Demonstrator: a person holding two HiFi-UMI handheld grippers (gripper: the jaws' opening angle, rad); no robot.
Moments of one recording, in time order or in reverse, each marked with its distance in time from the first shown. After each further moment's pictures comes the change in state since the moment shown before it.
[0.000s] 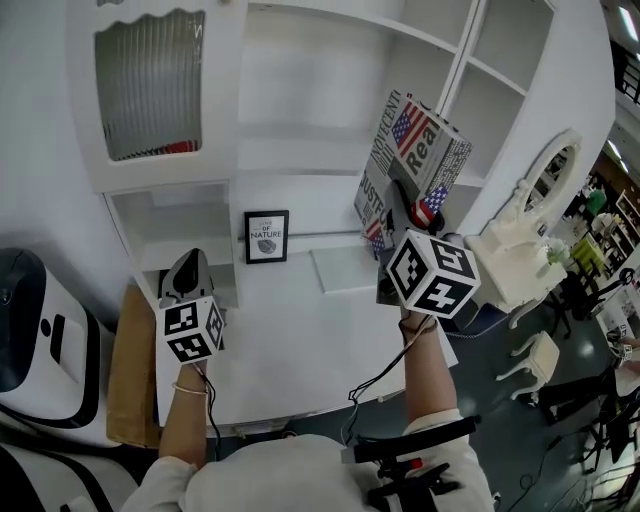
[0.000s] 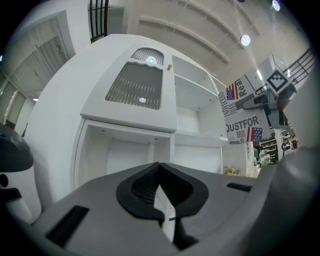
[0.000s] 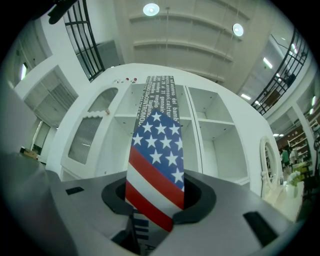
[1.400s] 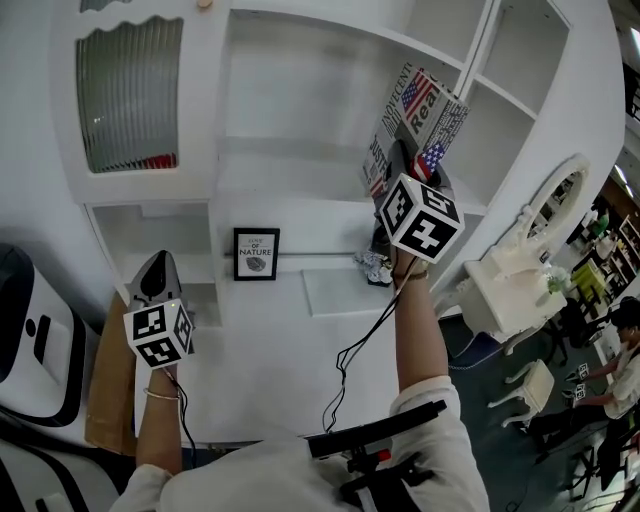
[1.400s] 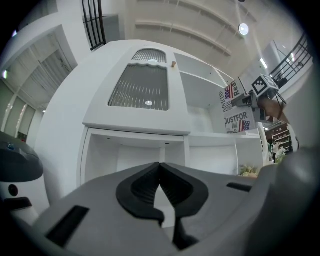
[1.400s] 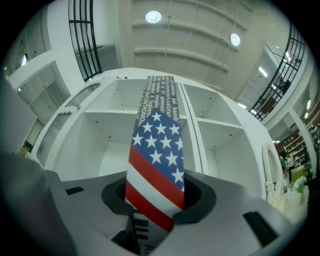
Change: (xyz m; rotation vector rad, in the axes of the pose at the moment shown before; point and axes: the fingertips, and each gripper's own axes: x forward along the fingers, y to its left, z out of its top) left arm 0.031 0.023 0.015 0.049 -0.017 0.133; right arm 0.129 -0.060 0.027 -0.019 -0.096 -0.062
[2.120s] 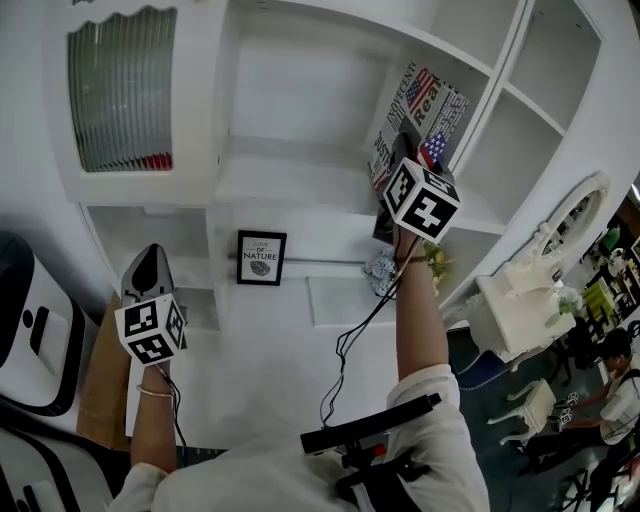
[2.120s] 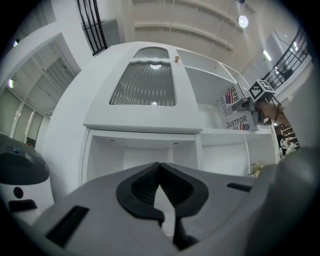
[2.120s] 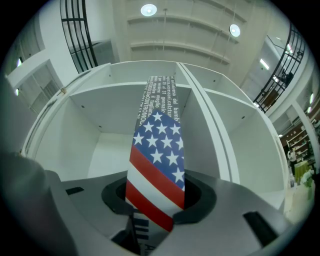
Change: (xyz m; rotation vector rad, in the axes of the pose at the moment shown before) left arm 0.026 0.012 -0.002 0.019 -0.003 0.092; right arm 0.080 -0.008 -0.039 0.028 0.063 0.028
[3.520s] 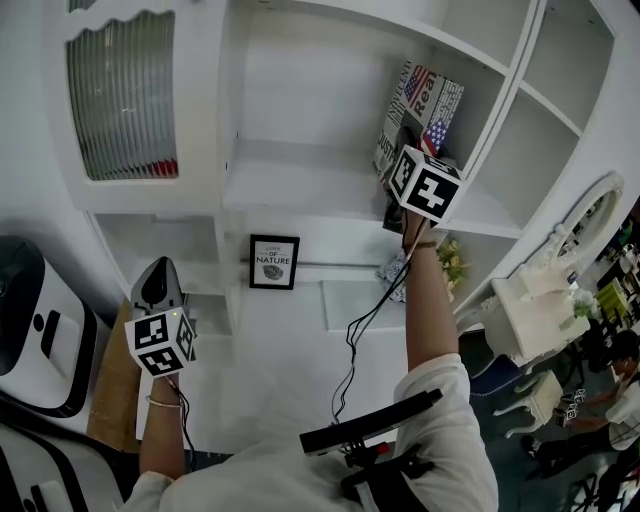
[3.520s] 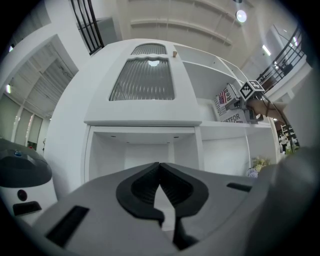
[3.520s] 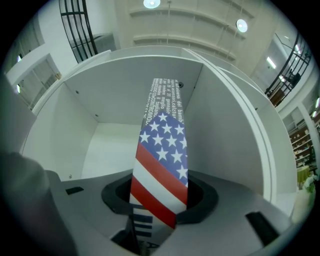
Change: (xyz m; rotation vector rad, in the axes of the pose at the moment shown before) left arm 0.001 0.002 -0.012 0.032 0.040 0.008; right arm 0.047 0.004 -0.019 -0.034 0.072 0.022
